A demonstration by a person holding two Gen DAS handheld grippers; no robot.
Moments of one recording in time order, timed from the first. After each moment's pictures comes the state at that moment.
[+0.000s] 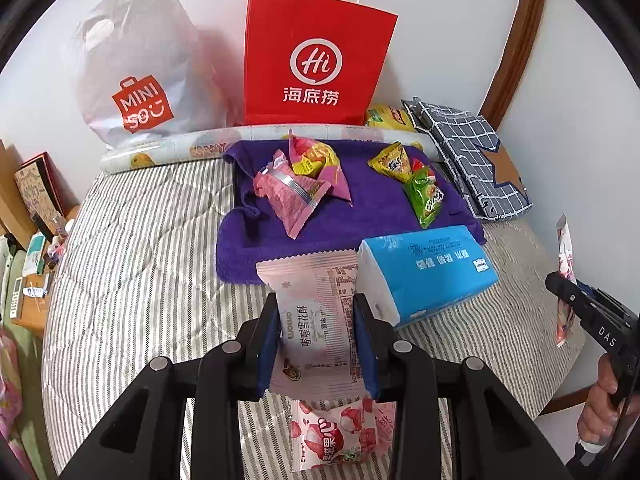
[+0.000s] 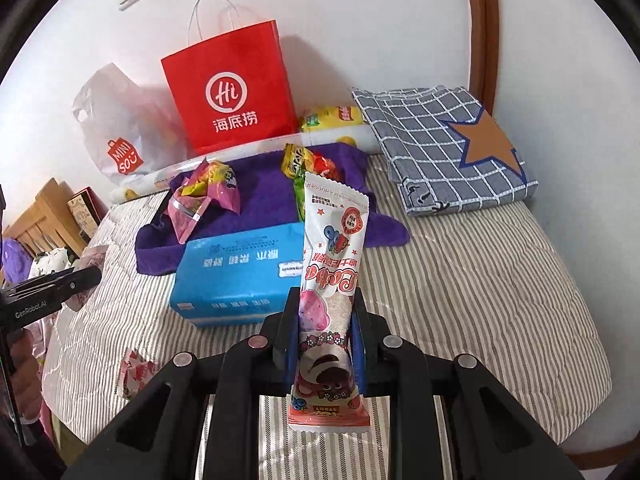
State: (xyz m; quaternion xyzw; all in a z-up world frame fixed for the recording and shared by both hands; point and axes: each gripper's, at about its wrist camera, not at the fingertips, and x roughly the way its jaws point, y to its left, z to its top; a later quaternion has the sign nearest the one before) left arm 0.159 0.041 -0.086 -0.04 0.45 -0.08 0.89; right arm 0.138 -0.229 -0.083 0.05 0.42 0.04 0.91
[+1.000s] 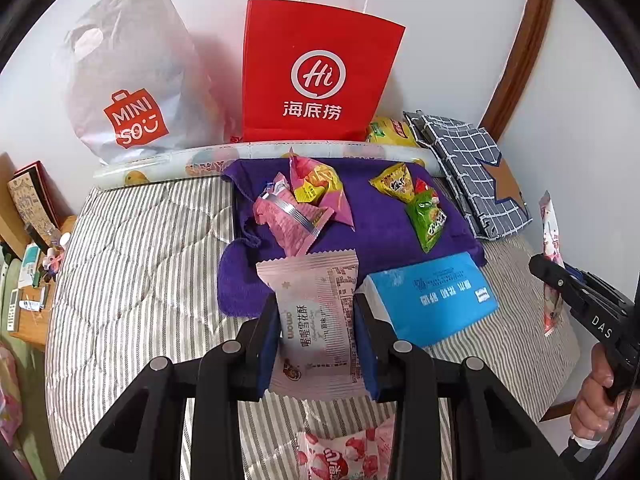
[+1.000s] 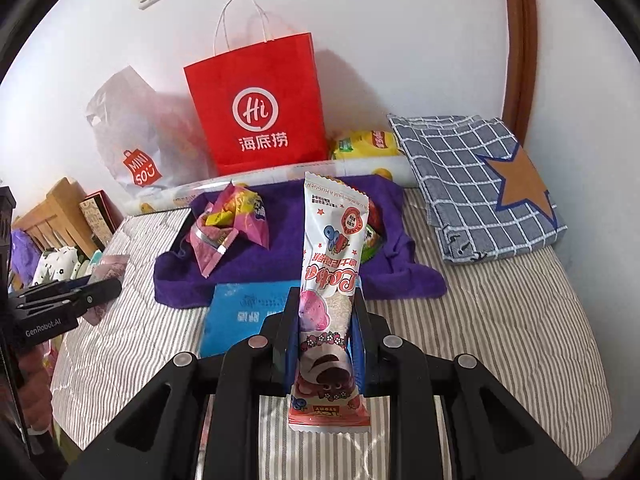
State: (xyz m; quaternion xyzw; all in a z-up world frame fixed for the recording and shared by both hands) left arm 0.191 0.047 -0.073 -0.05 0.45 -0.08 0.89; right arm 0.185 -0.195 -0.064 0.04 0.40 0.08 0.91
